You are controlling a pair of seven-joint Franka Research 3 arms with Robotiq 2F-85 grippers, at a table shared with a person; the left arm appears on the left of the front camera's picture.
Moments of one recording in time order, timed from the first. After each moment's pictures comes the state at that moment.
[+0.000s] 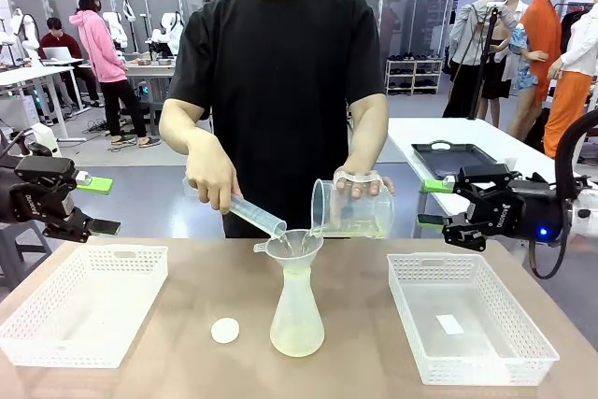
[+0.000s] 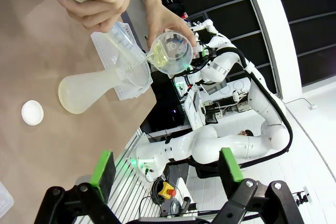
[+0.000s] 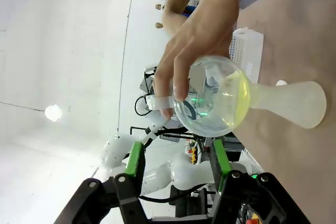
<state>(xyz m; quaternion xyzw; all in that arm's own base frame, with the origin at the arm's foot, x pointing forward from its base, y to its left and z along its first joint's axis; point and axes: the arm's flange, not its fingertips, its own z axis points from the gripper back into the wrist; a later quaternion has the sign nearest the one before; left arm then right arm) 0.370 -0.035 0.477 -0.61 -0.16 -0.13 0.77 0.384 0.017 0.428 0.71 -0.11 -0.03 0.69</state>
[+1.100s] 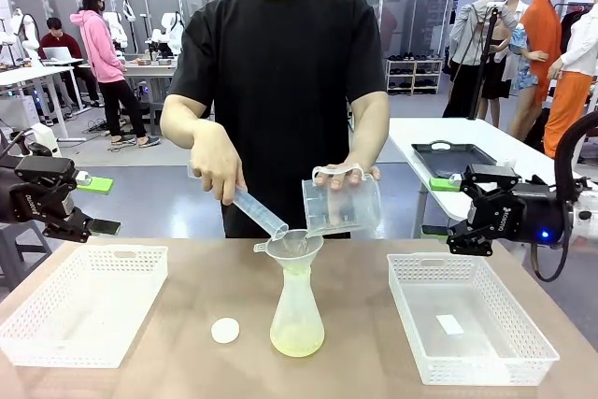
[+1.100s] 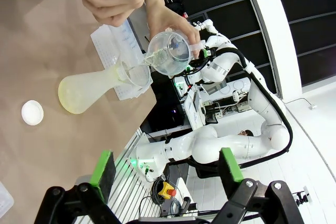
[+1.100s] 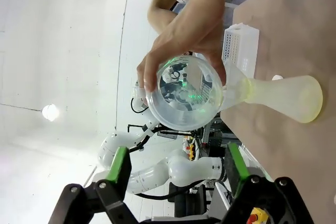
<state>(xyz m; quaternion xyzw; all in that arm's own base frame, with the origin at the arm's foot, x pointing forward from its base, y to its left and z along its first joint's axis) 0.370 -0.035 0.477 -0.61 -0.16 -0.13 0.77 0.382 0.016 0.426 0.70 -0.10 -0.03 0.70</state>
